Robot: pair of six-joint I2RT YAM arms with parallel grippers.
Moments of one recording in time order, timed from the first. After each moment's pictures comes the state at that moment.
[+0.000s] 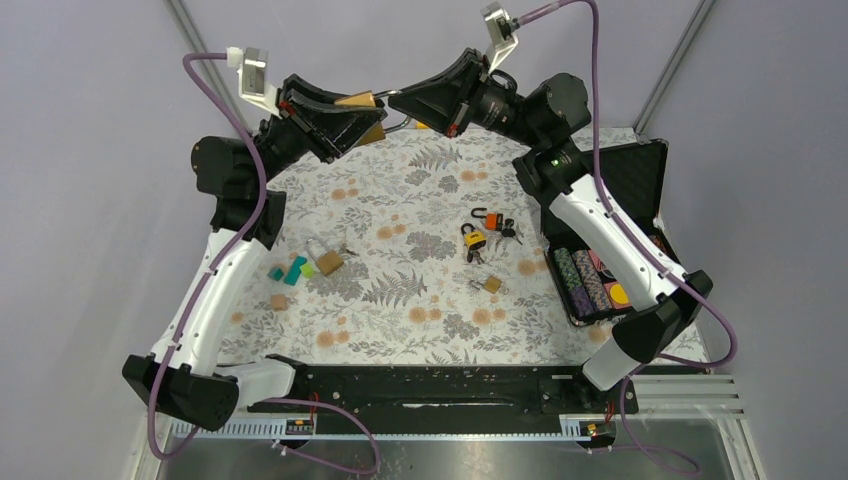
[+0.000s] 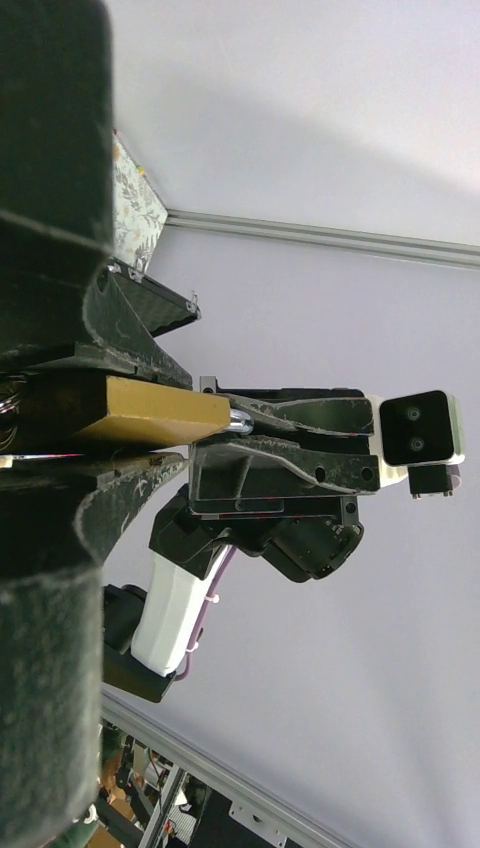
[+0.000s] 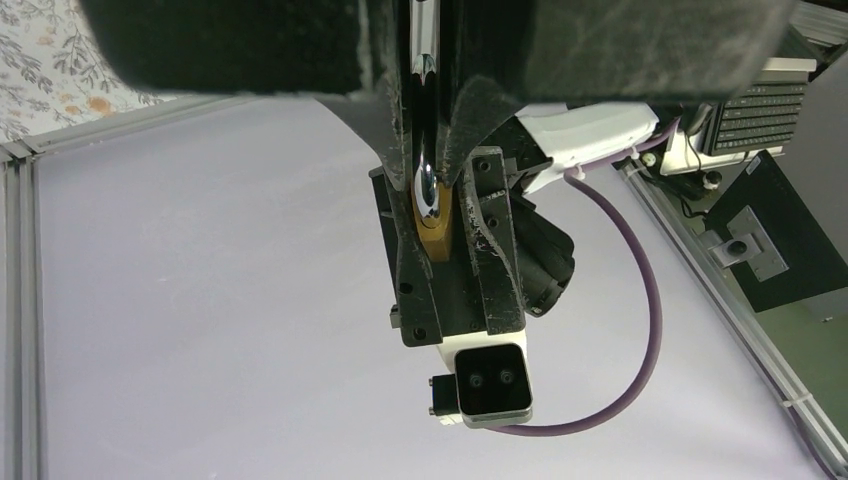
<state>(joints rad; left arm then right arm) -0.31 1.23 1.36 0.56 0.81 -0.86 0.67 1.61 1.81 0.36 -0.71 0.79</state>
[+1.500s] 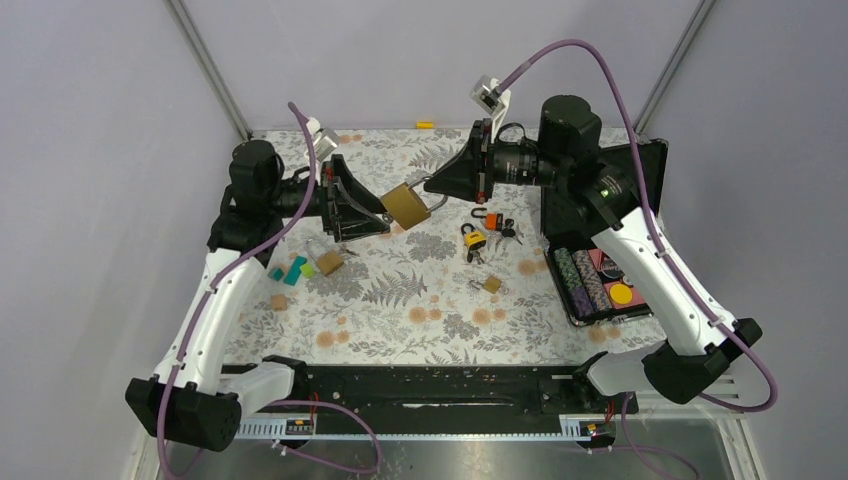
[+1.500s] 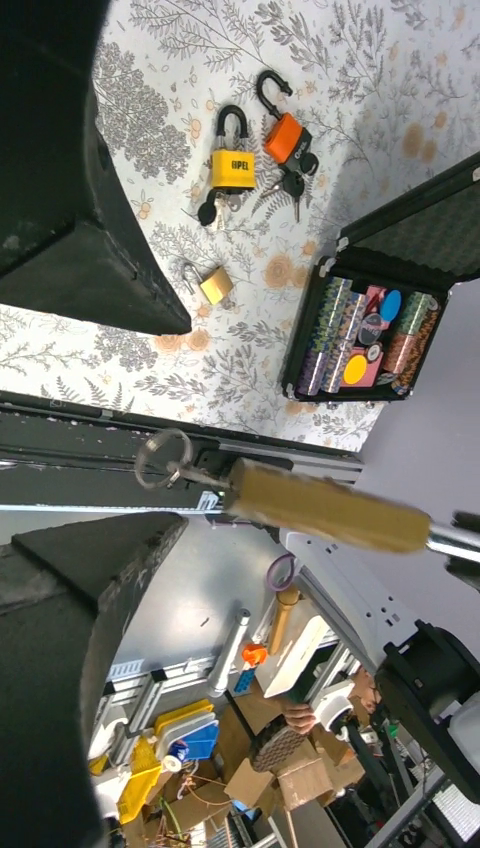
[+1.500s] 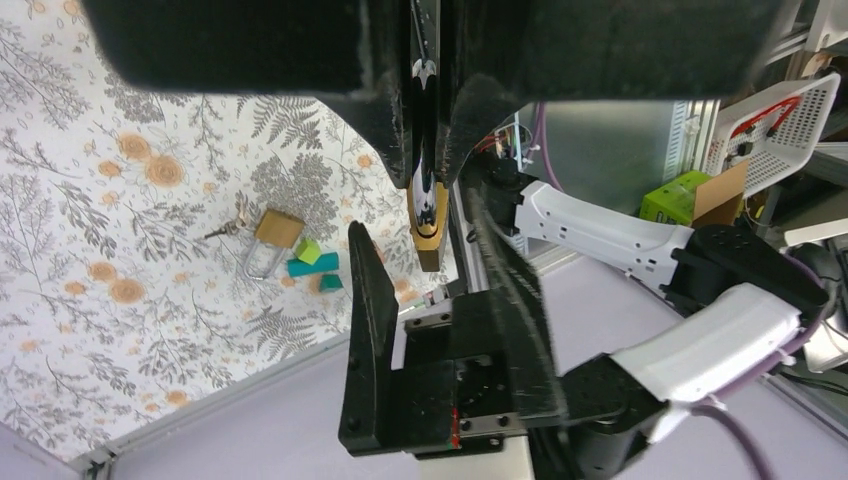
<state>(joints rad) -0.20 1.10 1.21 -0.33 1.26 -0.25 0.63 1.38 1.69 -0.45 -0.75 0.29</state>
